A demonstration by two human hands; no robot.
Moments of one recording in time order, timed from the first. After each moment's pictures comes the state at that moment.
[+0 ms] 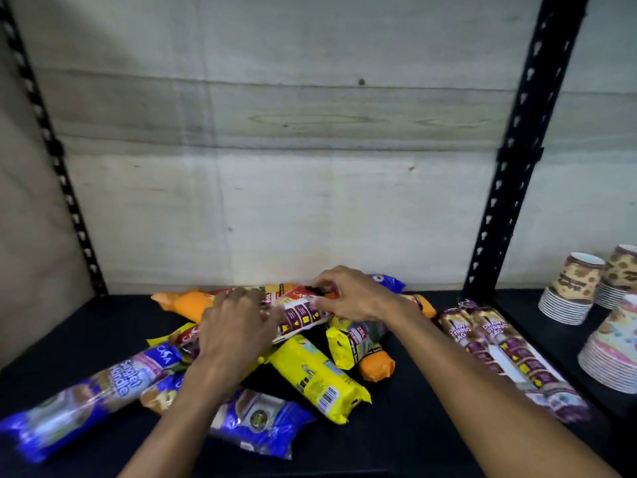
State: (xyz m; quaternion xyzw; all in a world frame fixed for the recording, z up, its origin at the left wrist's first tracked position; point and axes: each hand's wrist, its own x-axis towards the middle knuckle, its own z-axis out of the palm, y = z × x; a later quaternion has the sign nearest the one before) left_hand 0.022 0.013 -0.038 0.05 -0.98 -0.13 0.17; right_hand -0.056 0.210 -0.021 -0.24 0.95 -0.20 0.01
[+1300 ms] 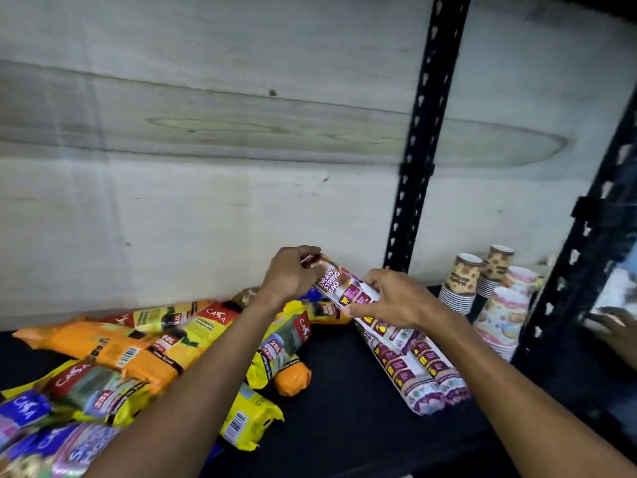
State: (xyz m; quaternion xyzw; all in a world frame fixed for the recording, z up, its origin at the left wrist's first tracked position) left_hand -0.074 0.179 0.004 -0.17 -0.87 -0.47 0.06; right_hand -0.005 0.377 0.006 -0.02 0.98 -0.17 -0.07
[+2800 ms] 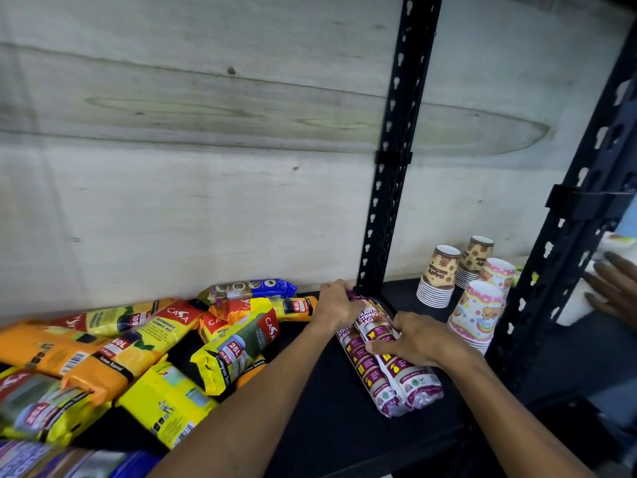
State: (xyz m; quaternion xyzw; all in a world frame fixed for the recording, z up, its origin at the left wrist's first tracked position) left_hand -0.085 0.321 -0.074 -0.13 -0.86 -0.49 -0.07; right_hand 0.025 0.443 -0.037 0.15 0.97 -0.14 0.09
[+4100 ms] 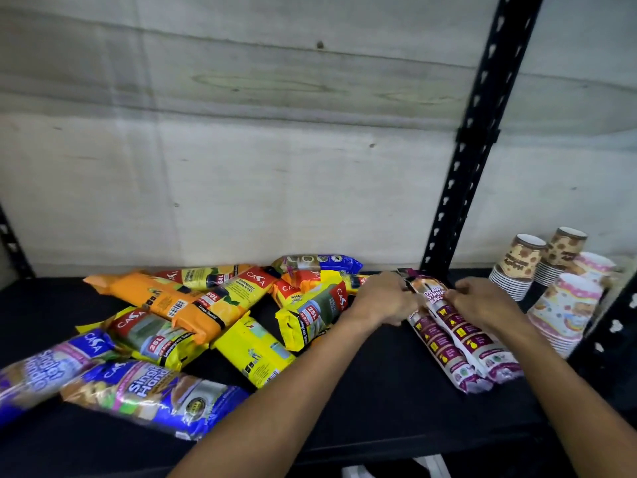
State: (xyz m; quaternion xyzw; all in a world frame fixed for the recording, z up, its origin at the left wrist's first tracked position) left_hand -0.004 0.248 -0.022 -0.15 -0.88 -0.44 -0.13; right_hand 0.000 0.424 -0.036 0.21 0.96 -0.18 -0.04
